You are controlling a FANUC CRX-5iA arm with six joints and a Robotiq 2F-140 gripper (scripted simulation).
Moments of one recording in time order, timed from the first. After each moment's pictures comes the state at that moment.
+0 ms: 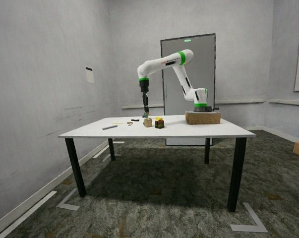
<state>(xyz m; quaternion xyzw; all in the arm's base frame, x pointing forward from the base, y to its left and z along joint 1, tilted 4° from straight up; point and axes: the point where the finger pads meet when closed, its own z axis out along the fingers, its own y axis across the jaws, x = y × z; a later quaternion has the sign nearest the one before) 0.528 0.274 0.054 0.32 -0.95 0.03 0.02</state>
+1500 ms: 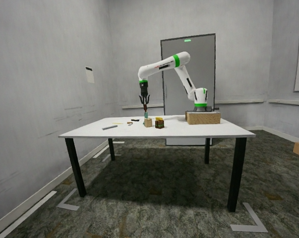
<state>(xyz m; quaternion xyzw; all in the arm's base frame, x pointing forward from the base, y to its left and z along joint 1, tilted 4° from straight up) 0.598 0.109 0.067 0.73 -0.68 0.02 0.03</state>
